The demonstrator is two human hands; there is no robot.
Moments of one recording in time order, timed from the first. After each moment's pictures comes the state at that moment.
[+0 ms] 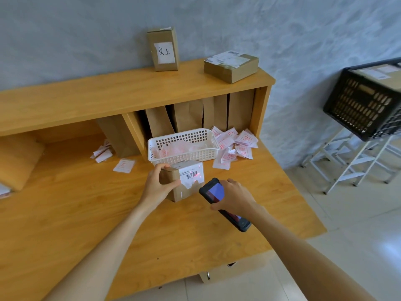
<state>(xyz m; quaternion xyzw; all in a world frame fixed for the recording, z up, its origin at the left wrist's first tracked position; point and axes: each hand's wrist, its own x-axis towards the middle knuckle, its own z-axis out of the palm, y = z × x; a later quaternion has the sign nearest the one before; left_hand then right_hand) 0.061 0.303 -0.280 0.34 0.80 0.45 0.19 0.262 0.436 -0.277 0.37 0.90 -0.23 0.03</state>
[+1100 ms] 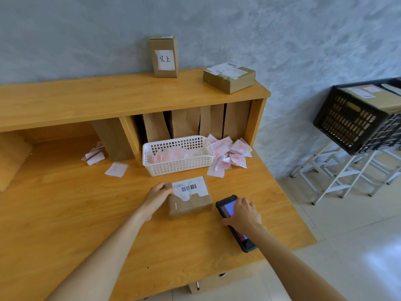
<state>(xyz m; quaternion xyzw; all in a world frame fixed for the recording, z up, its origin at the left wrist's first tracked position) 0.061 0.314 -0.296 0.23 0.77 0.45 0.39 0.293 0.441 -0.310 0.48 0.85 -0.17 0.10</state>
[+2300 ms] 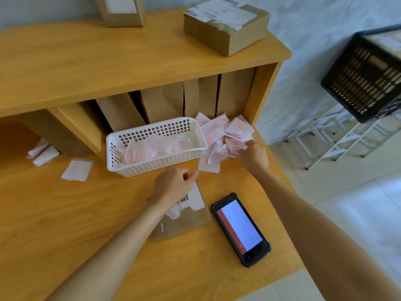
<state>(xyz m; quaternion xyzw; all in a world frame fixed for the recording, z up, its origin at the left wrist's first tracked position) 0.063 0.439 -0.321 0.49 0.84 0.17 0.16 0.216 0.634 -0.341 0.62 0.74 -0.25 -0.09</state>
